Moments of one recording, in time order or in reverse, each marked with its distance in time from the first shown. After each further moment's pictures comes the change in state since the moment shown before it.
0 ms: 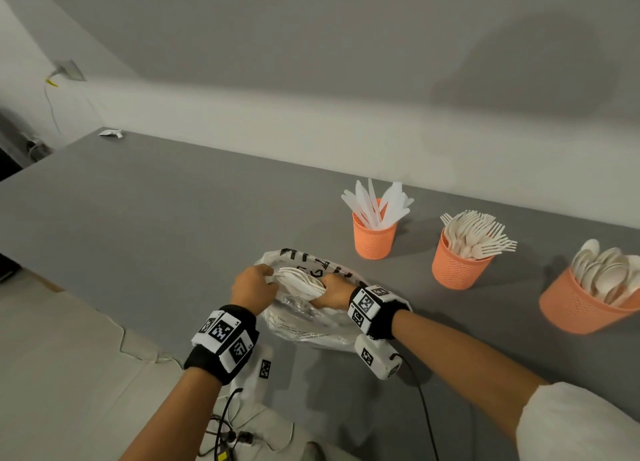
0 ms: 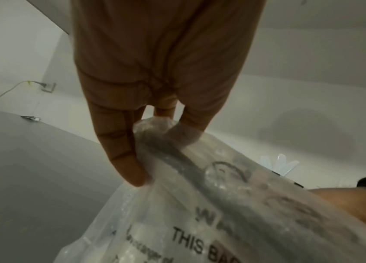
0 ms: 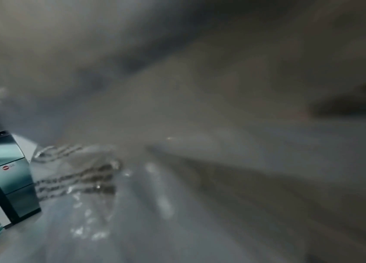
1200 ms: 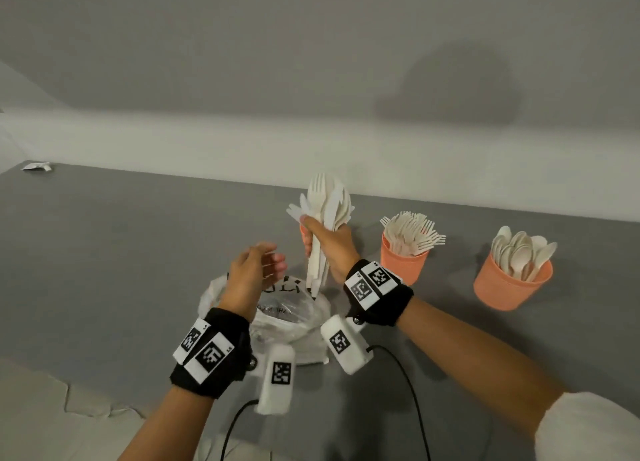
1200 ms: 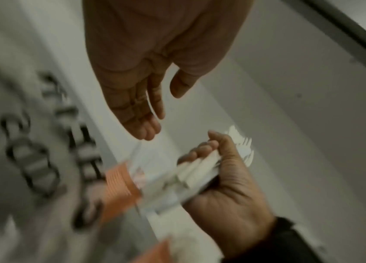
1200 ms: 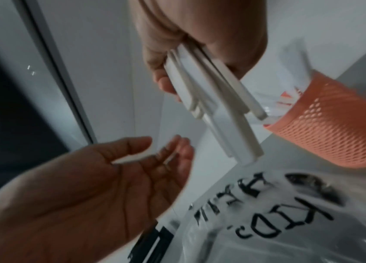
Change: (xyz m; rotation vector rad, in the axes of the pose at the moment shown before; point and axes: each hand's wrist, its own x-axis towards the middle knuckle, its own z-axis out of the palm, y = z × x) left_hand -0.037 0.101 0.003 -1.101 -0.120 0.041; right_hand -0.085 -0.037 -0.090 1.067 0.592 -0.263
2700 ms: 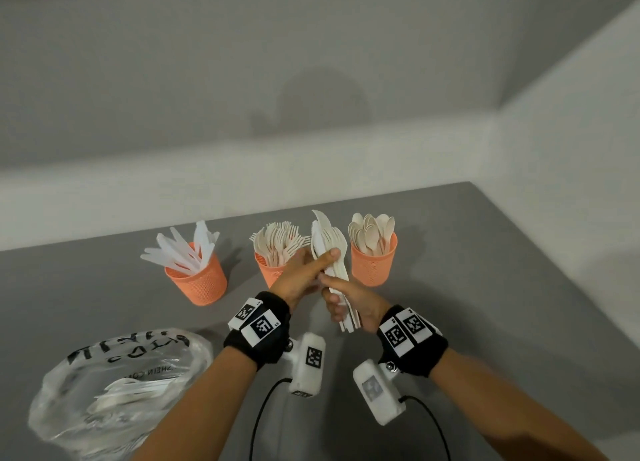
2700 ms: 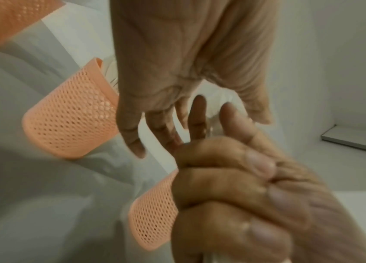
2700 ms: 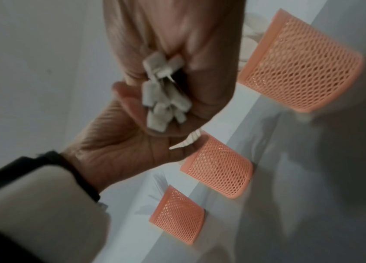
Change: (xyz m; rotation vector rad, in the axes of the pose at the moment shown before) left_hand -0.029 -0.059 0.221 0.295 -0.820 -0.040; right_hand -0.096 -0.003 -0.213 0.095 0.028 0.251
